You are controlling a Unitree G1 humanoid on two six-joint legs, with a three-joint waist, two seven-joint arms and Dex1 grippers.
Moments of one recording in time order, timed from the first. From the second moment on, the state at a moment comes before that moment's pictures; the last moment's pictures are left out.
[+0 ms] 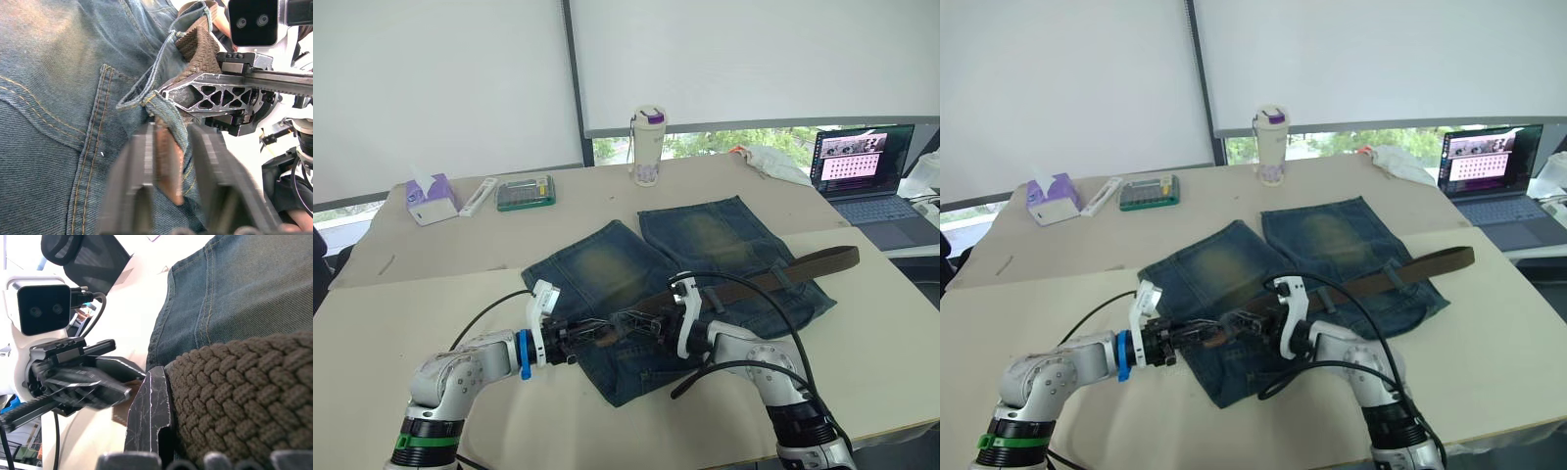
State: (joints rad) left arm -0.20 0.48 0.10 -0.22 -0.82 1.00 -0.73; right arm -0.34 -0.22 0.09 -0.16 0.84 0.95 0.43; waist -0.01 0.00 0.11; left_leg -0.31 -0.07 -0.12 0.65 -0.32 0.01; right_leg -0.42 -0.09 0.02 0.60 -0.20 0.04
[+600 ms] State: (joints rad) left arm -0.22 0.50 0.04 -0.18 -0.78 0.96 -0.77; right arm -0.24 -0.53 0.17 -0.40 0.60 0.93 0.44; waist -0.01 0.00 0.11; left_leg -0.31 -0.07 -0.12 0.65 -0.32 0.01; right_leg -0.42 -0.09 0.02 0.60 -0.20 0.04
